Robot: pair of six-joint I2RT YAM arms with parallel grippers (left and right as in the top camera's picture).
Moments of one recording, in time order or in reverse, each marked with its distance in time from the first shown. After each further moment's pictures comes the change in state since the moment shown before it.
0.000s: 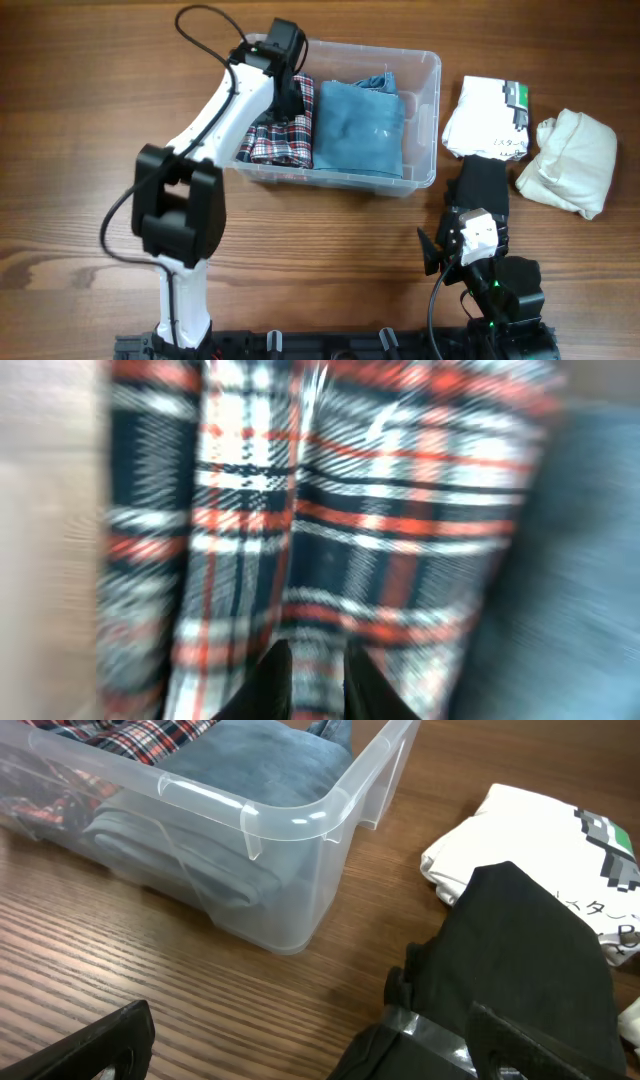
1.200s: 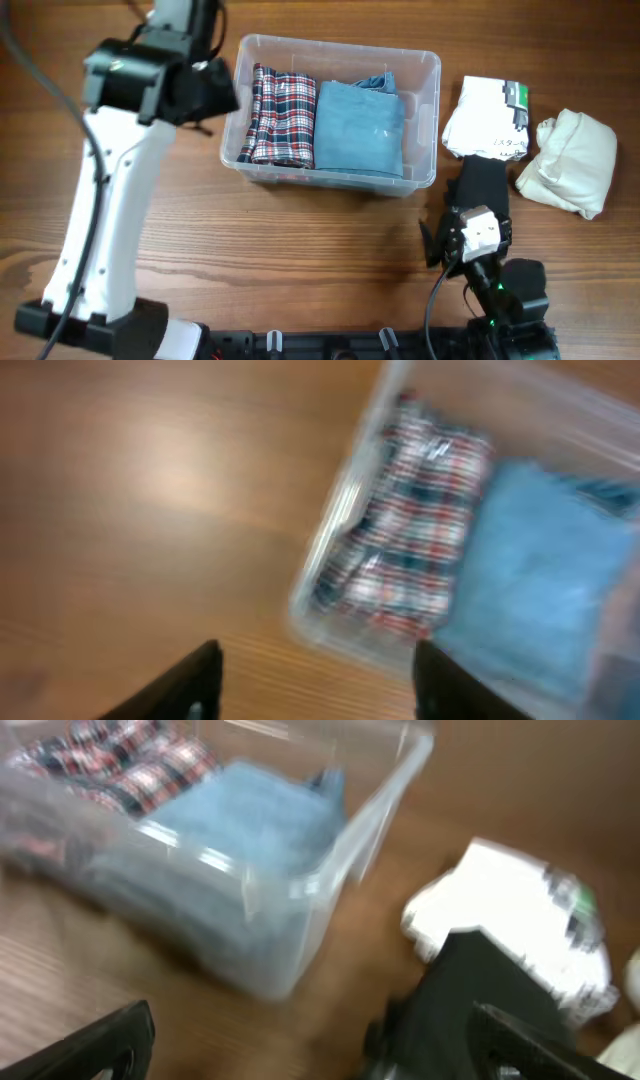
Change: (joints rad) left arm 0.112 -0.472 0.180 -0.493 -0.109 0.013; right arm 0.000 0.000 -0.002 0.120 0.005 -0.076
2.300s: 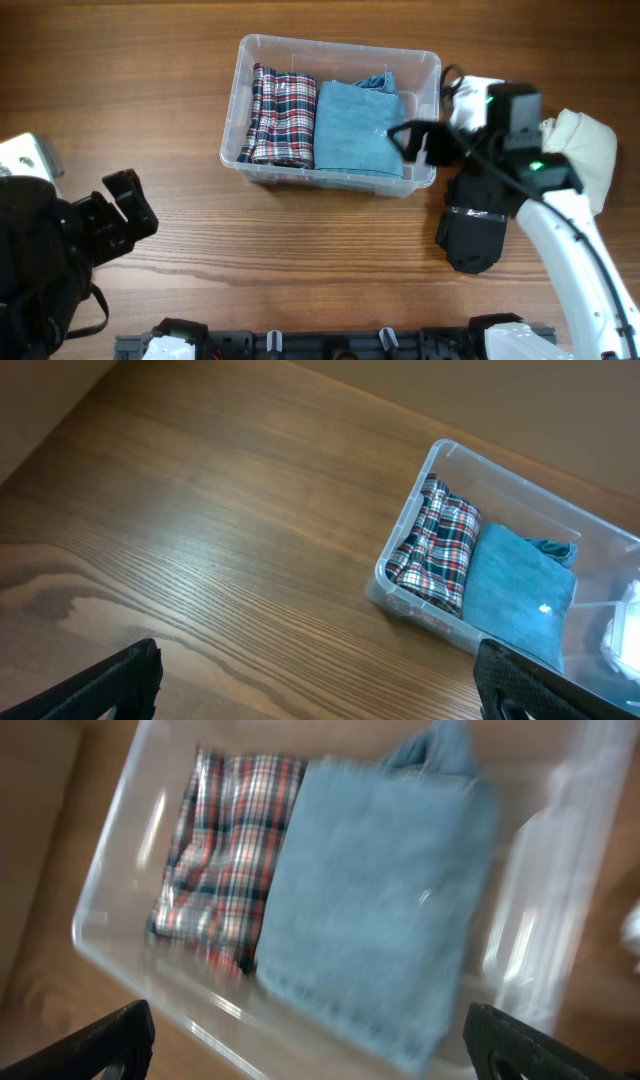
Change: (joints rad) left arm 0.053 -0.579 -0.002 -0.191 -0.127 0.002; right arm -0.081 1.276 0.894 -0.129 -0.377 0.444
